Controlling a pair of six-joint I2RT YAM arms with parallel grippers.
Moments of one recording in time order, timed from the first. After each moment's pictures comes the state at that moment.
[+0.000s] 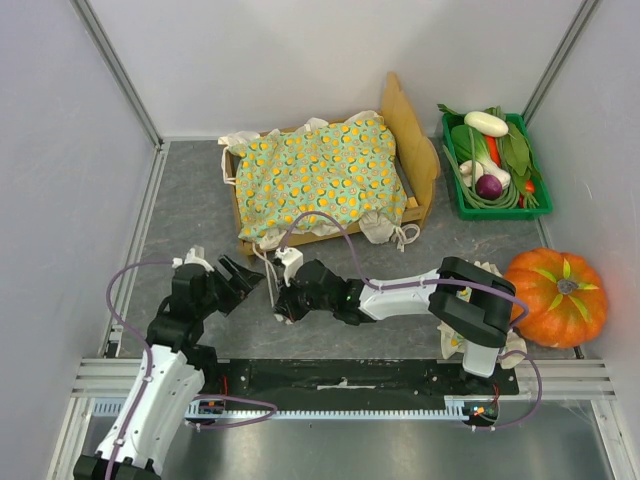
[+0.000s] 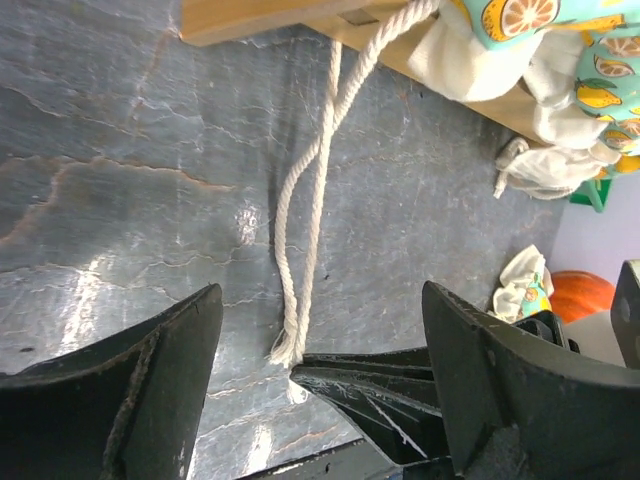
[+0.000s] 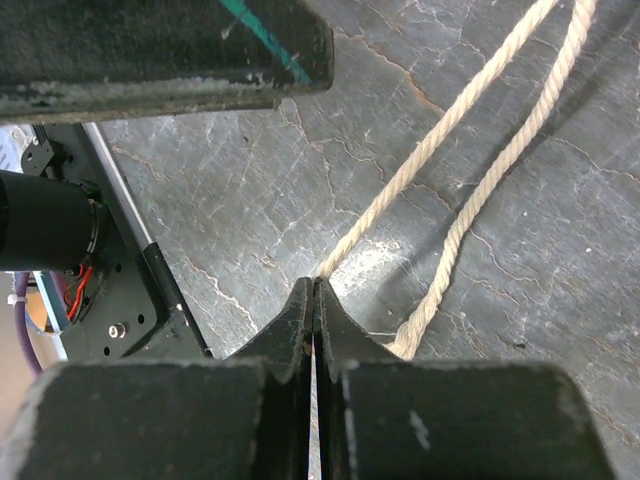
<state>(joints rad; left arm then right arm) -0.16 0.48 0.34 -0.50 0.20 -0.92 1.17 1.81 0.95 0.34 -0.08 0.49</state>
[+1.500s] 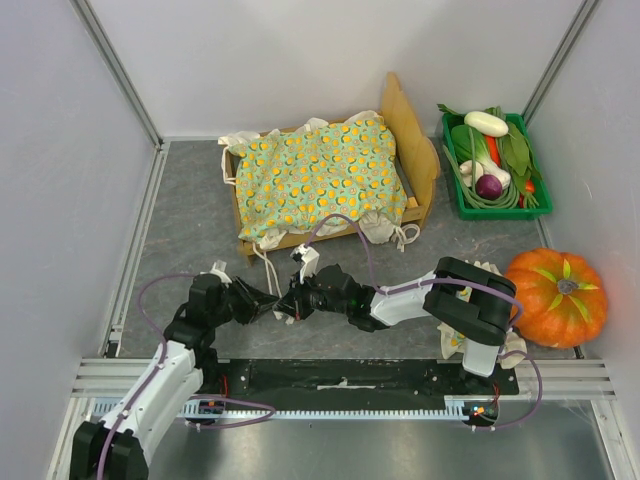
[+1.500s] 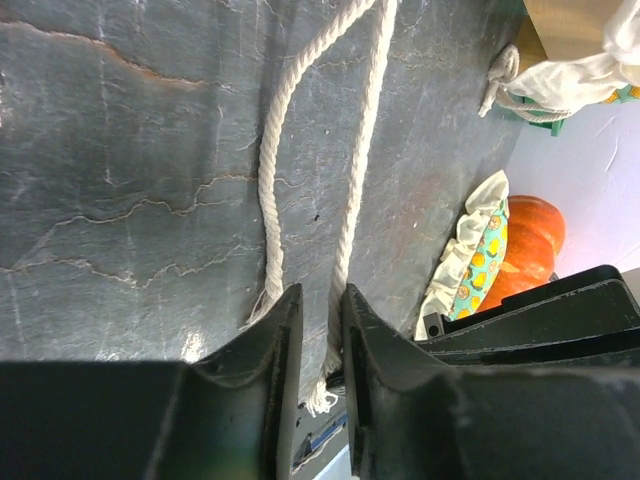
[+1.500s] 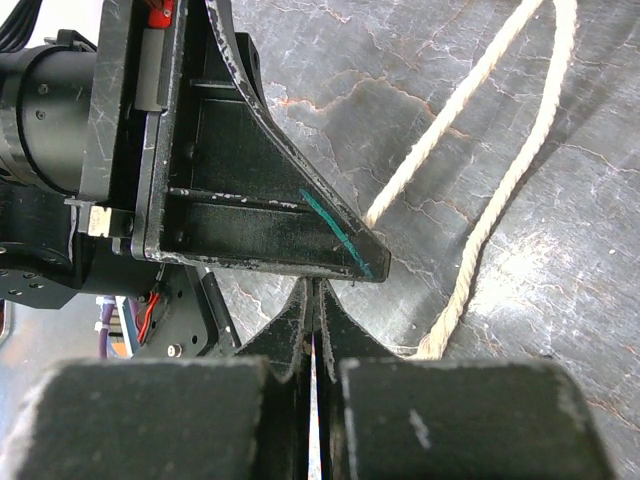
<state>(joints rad) -0.25 0.57 0.10 -0.18 0.40 -1.13 1.13 1.82 0.76 0.74 -0.13 0.65</state>
